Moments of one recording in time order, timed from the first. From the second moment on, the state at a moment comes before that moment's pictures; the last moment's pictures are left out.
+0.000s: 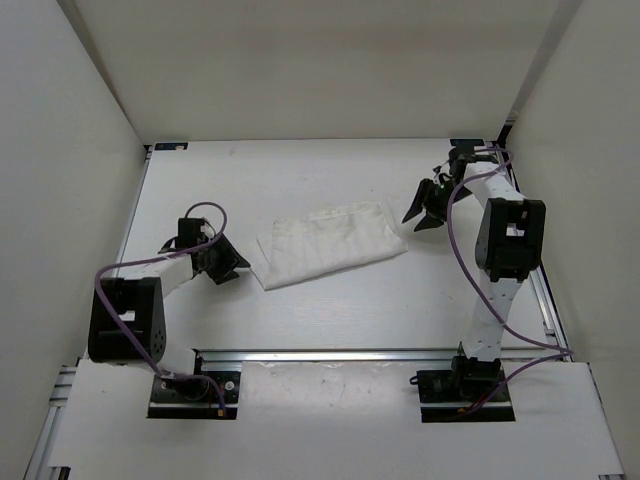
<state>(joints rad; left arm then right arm) -0.01 1.44 0.63 -0.19 0.32 -0.67 -0.01 2.12 1.69 -0.97 -0.54 0.31</state>
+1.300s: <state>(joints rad) -0.06 1.76 0.91 -0.06 0.21 -0.71 0.01 2.33 1.78 -0.79 -0.74 0.33</state>
